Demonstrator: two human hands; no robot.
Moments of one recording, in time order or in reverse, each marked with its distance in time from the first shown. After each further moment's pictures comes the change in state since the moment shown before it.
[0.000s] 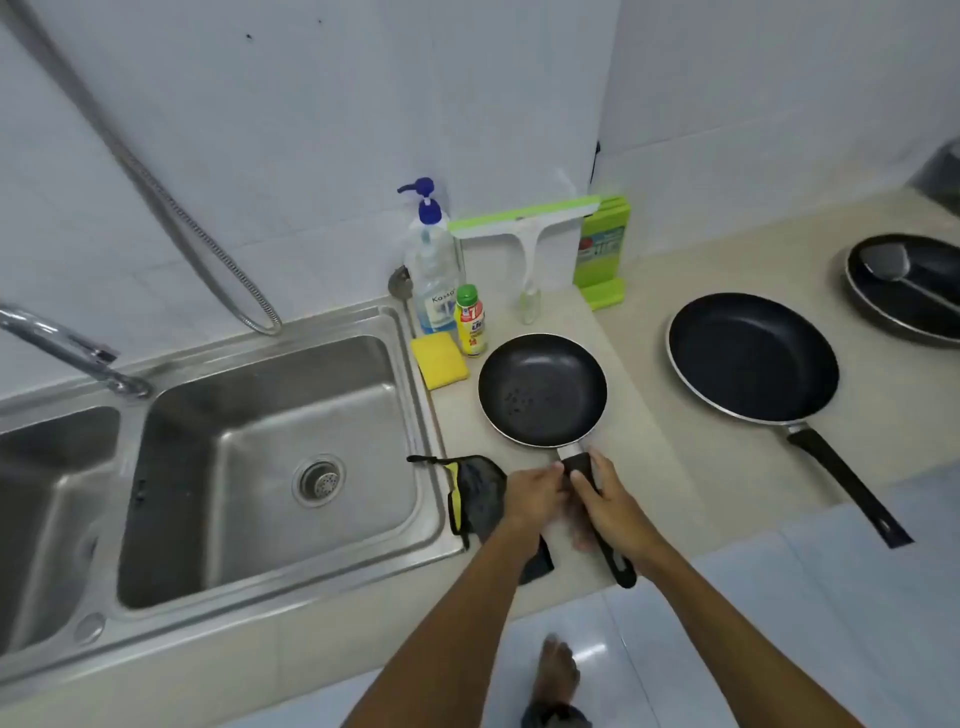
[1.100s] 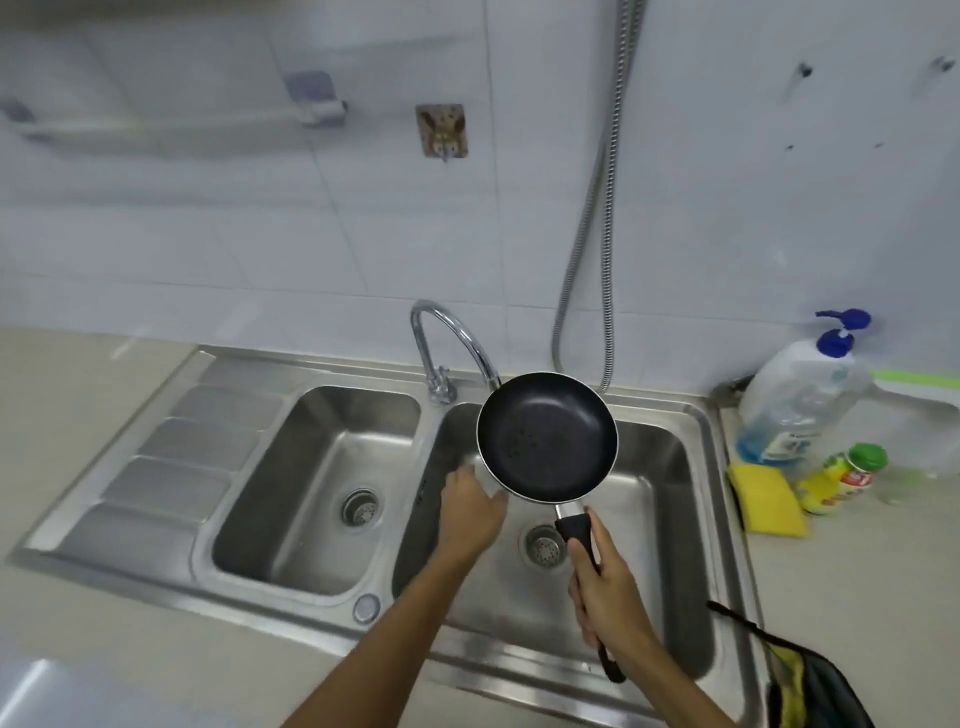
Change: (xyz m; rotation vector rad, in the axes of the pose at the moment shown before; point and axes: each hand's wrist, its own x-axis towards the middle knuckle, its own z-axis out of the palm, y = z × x) left_hand 0.002 0.064 -0.471 0.437 0.695 0.270; right_hand 0.037 -0.191 0.349 0.065 -0.247 -0.307
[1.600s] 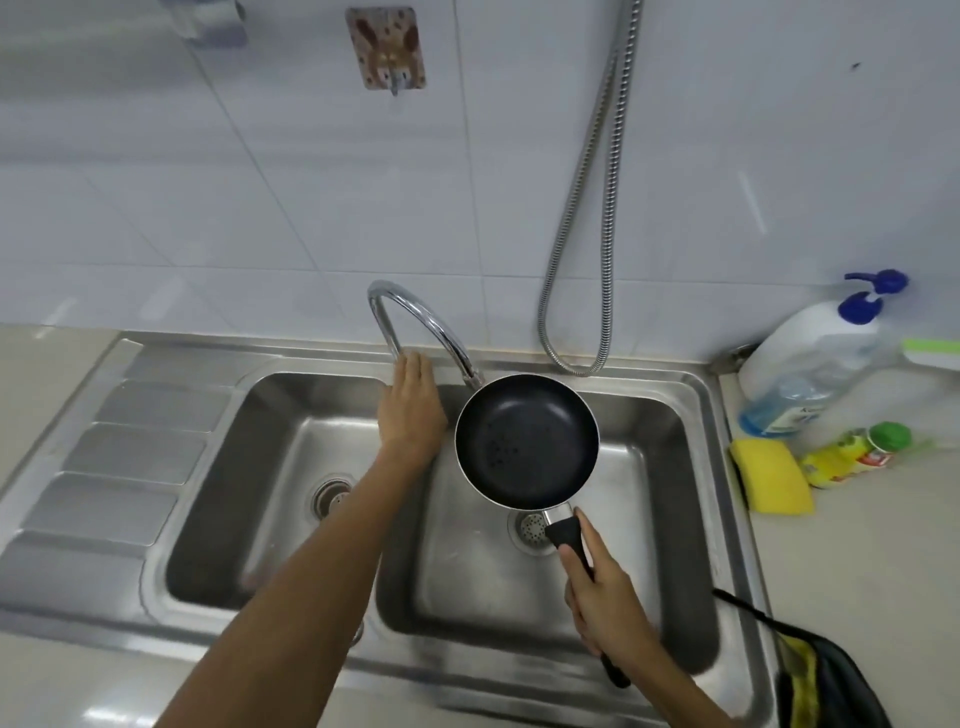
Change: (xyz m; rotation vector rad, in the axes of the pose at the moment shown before) left_hand 0.155 0.001 -0.031 0.658 0.123 0.356; right_hand 0.019 0.006 0.009 -0.144 -0.029 0.143
